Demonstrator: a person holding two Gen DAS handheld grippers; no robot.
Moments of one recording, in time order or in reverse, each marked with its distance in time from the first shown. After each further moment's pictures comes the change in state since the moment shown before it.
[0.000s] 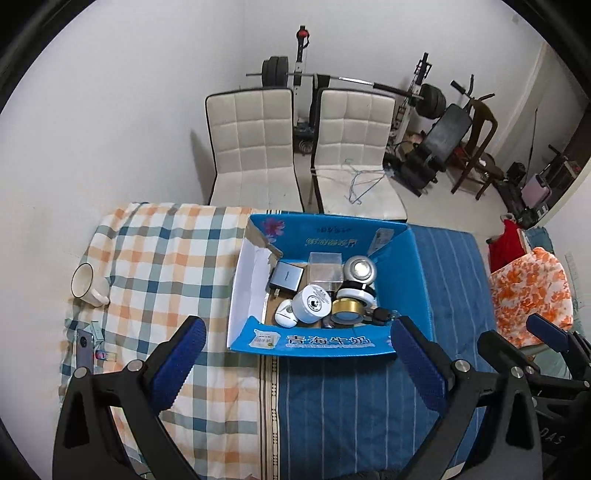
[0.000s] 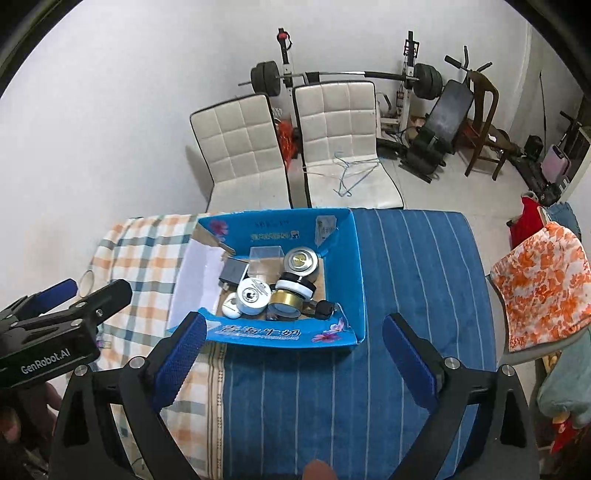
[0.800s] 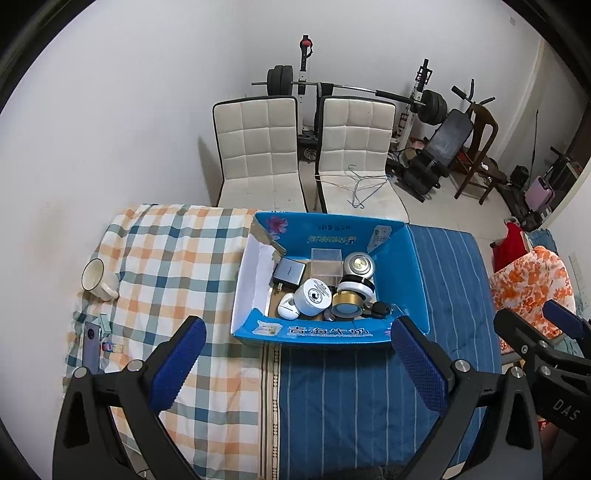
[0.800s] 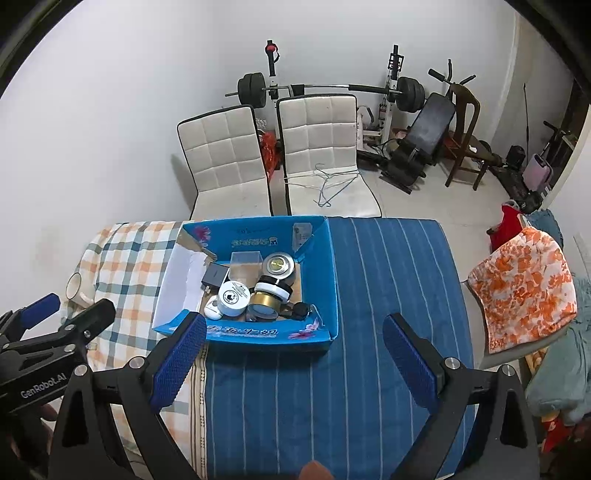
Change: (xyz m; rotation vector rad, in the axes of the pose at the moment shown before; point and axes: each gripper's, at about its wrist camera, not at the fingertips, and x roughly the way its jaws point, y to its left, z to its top) left arm -0.021 -0.011 -0.026 -0.003 -0.036 0.033; right arm -0.030 -0.009 -0.012 -0.001 -0.044 -0.085
